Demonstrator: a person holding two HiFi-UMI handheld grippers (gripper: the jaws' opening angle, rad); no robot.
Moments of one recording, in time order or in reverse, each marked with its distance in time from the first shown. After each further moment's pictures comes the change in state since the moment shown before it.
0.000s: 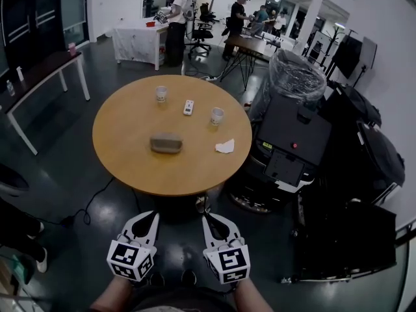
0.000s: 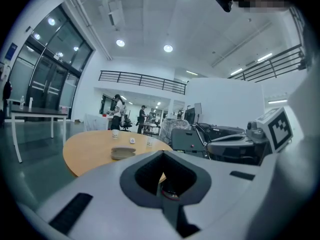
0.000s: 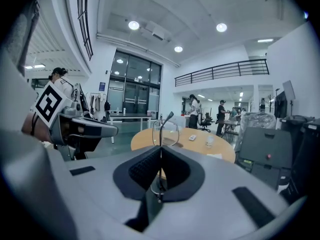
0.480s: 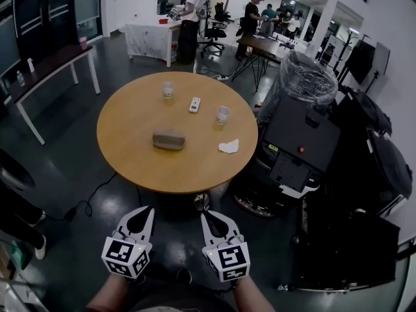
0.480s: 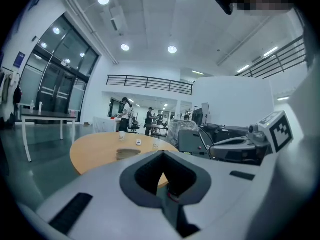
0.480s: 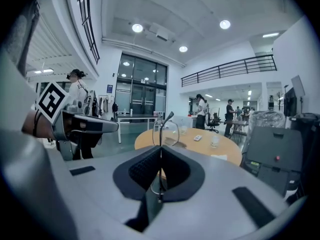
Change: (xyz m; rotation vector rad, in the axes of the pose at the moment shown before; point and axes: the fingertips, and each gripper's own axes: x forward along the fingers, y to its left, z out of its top) left arm 0.010 -0.007 0.002 -0.002 -0.024 0.104; right arm 0.005 -0.023 -0.011 -0.015 -0.012 0.096
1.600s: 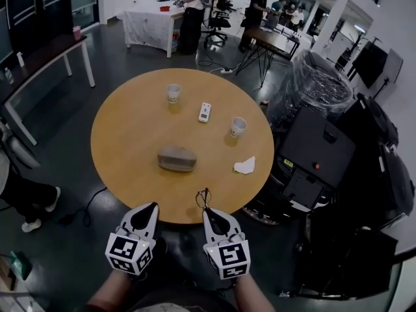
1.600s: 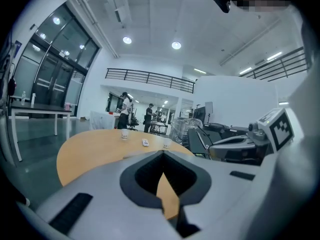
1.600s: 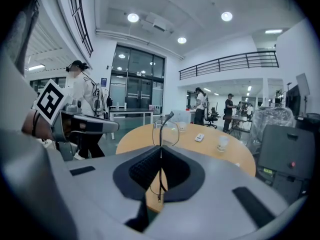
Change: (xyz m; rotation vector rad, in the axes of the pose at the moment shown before) left arm 0.130 0.125 0.010 -0.034 0.035 -0.041; right arm 0.172 -0.040 0.015 0.007 0.078 -0.030
